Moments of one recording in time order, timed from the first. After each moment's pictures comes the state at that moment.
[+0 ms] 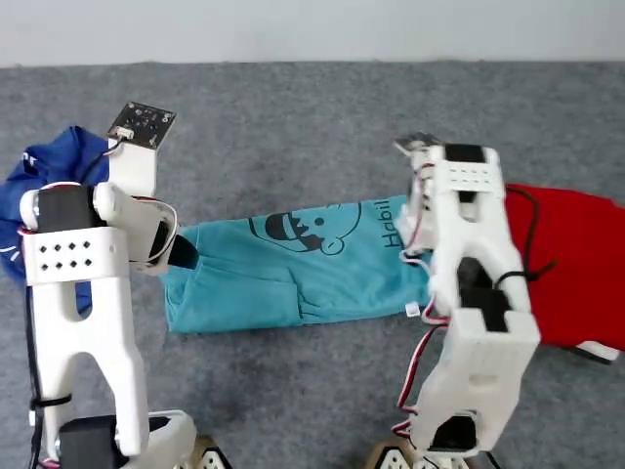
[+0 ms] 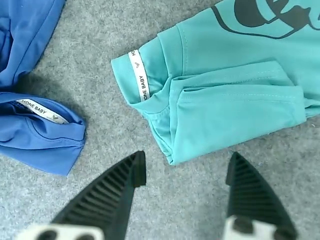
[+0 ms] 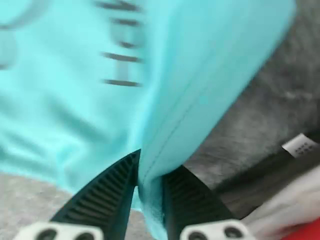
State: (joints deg) left arm -10.0 -17.6 7.3 99.5 -15.9; right arm -3.4 23.0 -9.7 87.0 18.3
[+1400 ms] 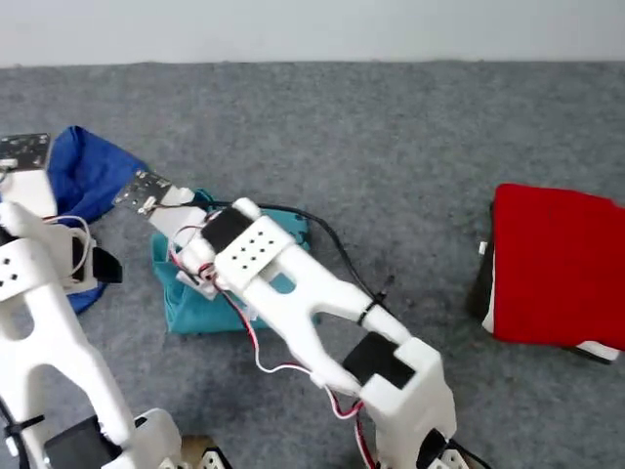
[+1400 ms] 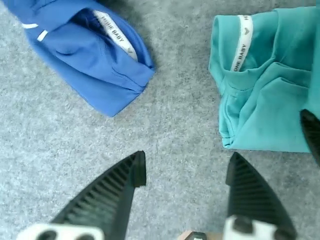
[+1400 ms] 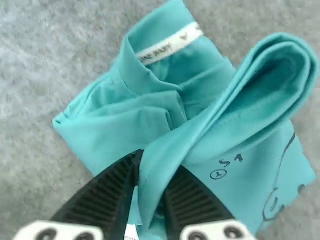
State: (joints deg) left arm -33.3 -17.6 9.8 99.5 -16.0; right arm -51.8 23.6 -16.9 69.8 12.1
